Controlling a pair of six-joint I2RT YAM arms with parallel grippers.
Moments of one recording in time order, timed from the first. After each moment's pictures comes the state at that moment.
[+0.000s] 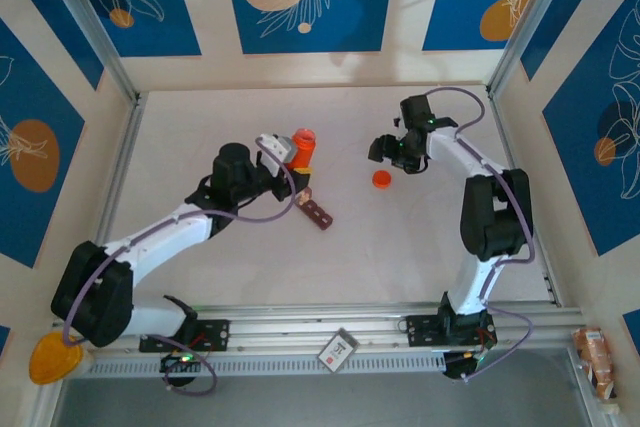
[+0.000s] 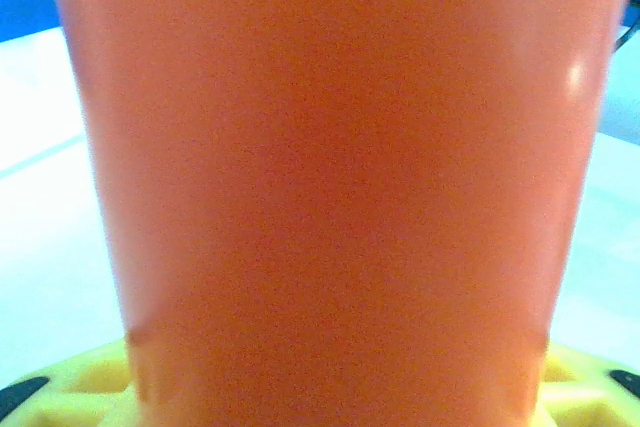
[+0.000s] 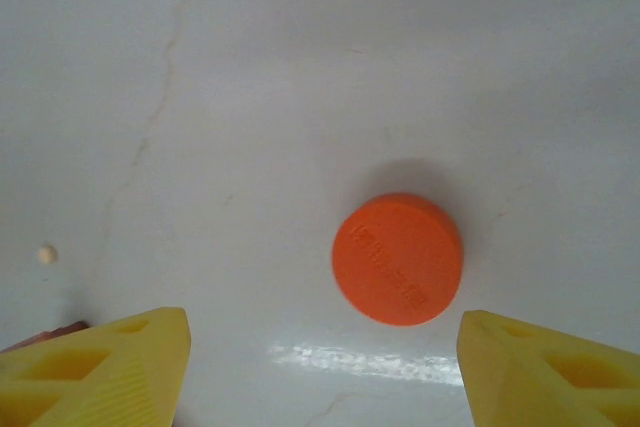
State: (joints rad) left arm -0.54 1.34 0.80 0.27 0.42 0.05; right arm 0.19 1.82 1.38 -0.73 -0.24 0.42
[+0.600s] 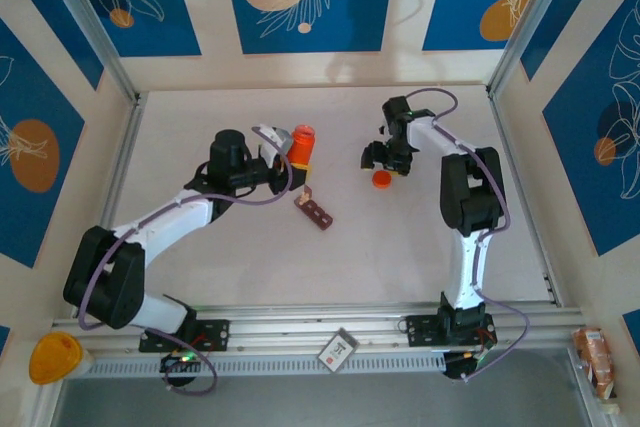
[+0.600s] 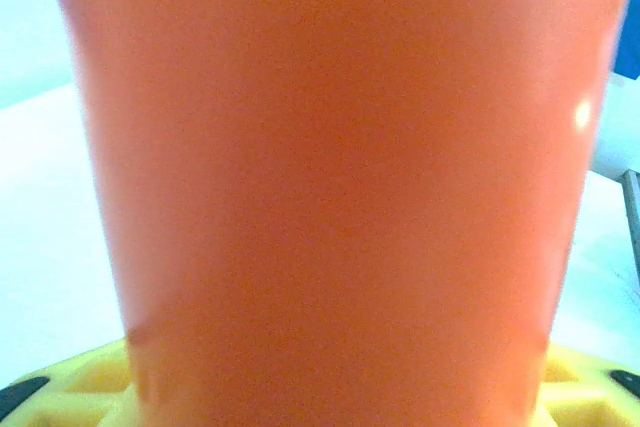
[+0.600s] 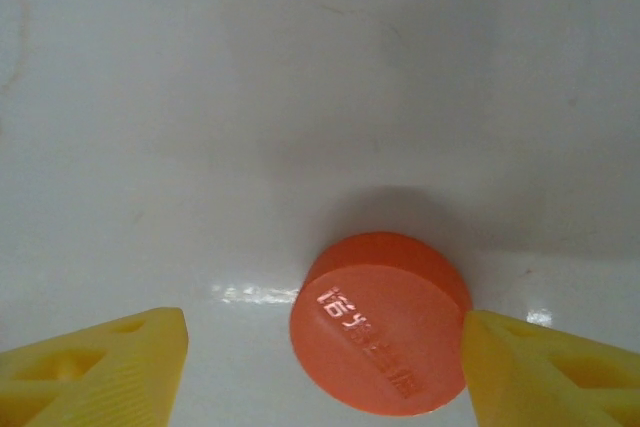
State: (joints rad) left arm -0.45 1.43 0.87 0.24 0.67 0.00; right arm 0.23 2.06 1.57 -0.88 -0.18 0.34
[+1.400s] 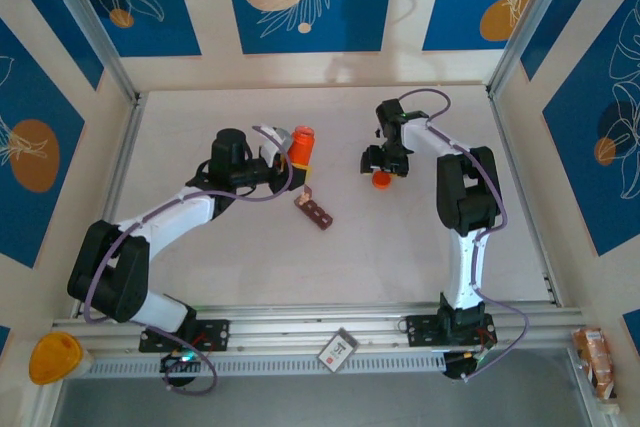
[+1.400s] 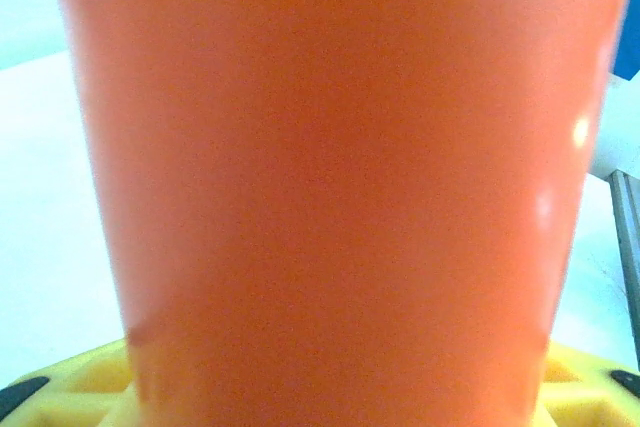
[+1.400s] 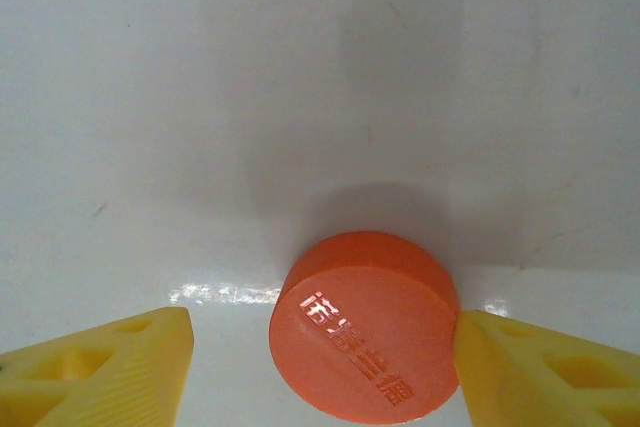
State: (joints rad) left arm -0.44 1.46 0.88 0.23 0.70 -0.02; right arm 0.27 2.06 1.57 -0.89 -0.11 0.32
